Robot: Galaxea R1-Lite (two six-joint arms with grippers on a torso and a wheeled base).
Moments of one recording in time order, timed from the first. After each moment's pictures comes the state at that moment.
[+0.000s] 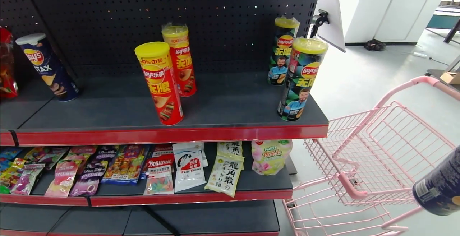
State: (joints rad) left arm -0.33 0.00 -0.22 0.26 0.12 0.37; right arm 0.29 0.68 -0.52 0.01 -0.25 -0.20
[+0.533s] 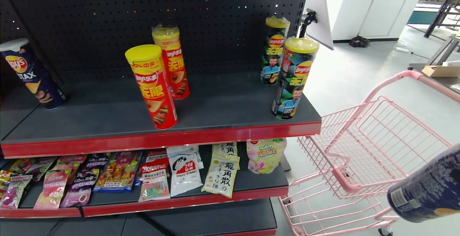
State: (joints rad) left arm -0.33 0.02 -0.22 0.25 0.13 0.41; right arm 0.29 0.67 -0.50 0.01 0.01 -0.21
